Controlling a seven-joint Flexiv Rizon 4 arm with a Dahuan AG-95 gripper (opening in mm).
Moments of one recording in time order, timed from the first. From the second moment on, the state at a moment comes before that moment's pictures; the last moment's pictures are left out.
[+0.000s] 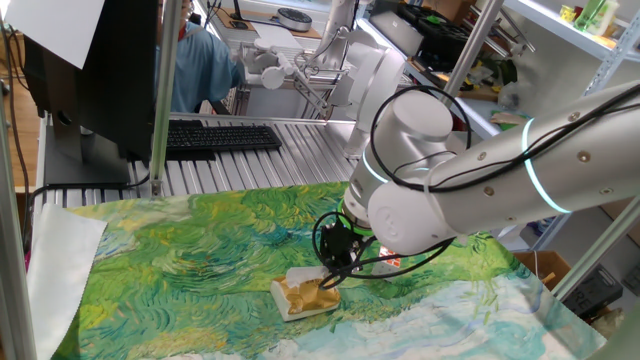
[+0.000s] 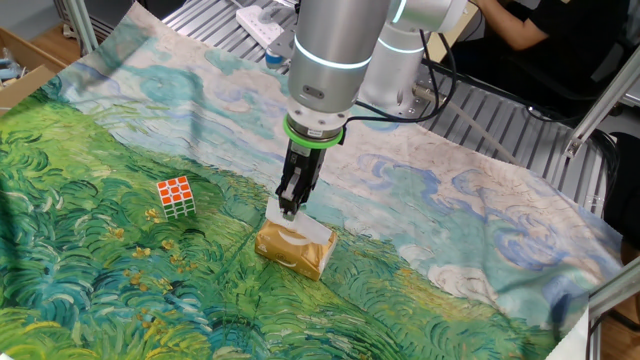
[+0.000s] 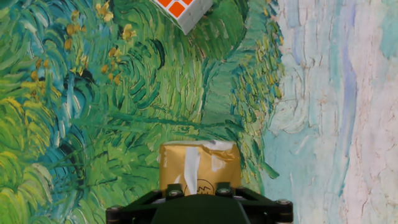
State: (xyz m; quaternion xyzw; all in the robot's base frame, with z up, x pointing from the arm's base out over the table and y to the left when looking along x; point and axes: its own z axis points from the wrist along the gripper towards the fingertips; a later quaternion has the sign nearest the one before) arm 0.520 0.028 0.091 0.66 0.75 0.05 0.07
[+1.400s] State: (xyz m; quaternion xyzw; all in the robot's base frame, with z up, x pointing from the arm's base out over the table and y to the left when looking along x) arm 0.513 0.024 0.148 0.66 0.75 0.06 0.06
